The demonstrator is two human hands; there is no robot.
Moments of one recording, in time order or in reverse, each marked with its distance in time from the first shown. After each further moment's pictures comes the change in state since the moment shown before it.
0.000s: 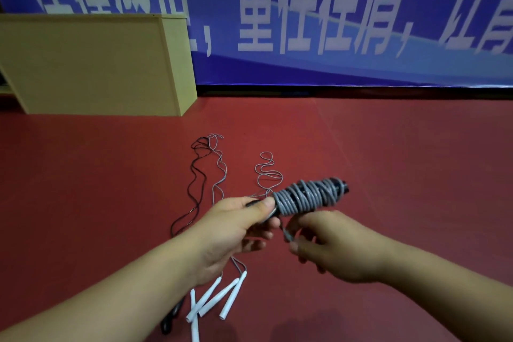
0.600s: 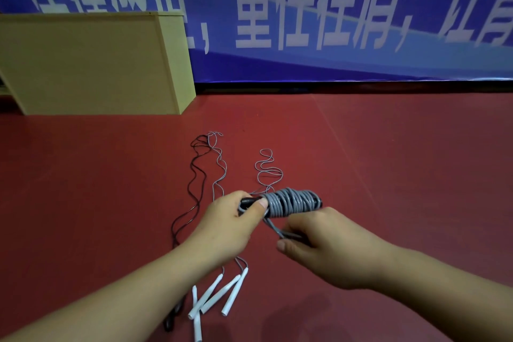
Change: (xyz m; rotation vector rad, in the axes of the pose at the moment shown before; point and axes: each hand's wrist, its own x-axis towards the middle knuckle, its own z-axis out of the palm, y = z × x) left_hand 0.018 -0.019 -0.015 0.698 0.297 0.244; right_hand -0.004 -0.020 0.006 -0.207 0.120 -0.090
